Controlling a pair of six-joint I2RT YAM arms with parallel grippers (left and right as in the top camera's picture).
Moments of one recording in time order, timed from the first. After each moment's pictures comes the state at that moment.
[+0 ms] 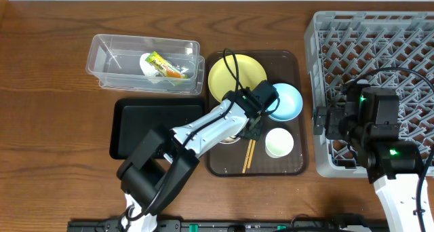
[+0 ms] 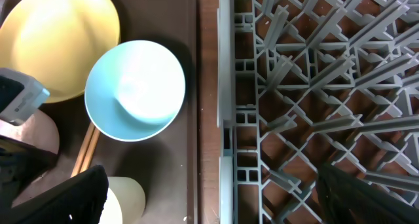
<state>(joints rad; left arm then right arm) -0.79 1.97 1.35 -0.78 -0.01 -0.48 0.04 1.01 0.87 -0.75 -0.05 0.09</state>
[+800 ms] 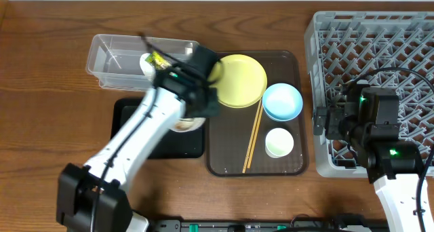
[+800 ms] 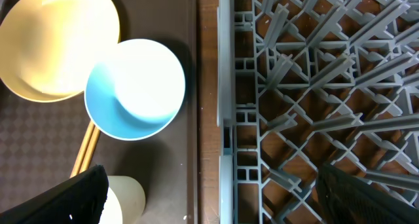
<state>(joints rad) -0.45 1.63 1.35 -1.02 0.10 -0.50 0.04 1.01 0.87 -0.75 -0.05 0.09</state>
